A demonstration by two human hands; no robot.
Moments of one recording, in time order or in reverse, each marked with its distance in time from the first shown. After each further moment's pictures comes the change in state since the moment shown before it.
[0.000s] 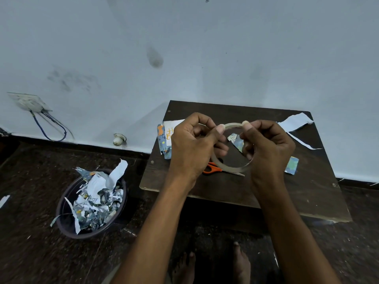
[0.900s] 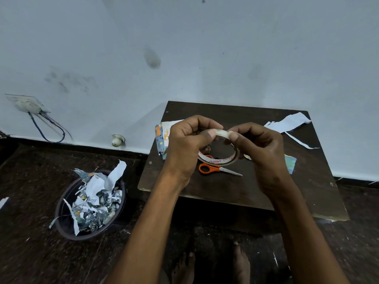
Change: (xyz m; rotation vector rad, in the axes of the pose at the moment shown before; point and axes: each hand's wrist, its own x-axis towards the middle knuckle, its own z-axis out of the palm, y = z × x) left_hand 0.003 0.000 -0.012 -0.009 -0.125 0.050; right_hand 0.008 -0.005 -0.020 -0.176 -0.496 -0.052
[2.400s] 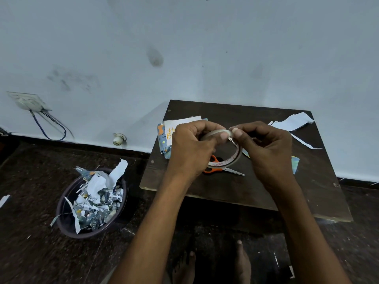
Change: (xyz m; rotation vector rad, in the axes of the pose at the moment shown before) left_hand 0.003 -0.009 0.003 0.181 0.075 -0.039; right_hand 0.003 0.006 0.000 -0.246 0.121 -0.125
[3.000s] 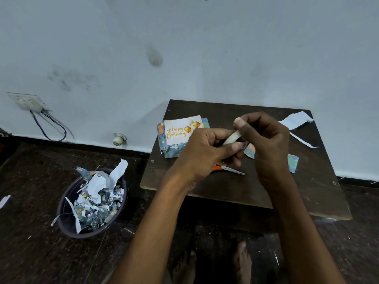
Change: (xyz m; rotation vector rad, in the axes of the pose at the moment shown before) left_hand -0.006 0.006 0.004 -0.120 -0.401 -0.034; right_hand 0.006 -0.011 0.007 0.216 0.049 0.098
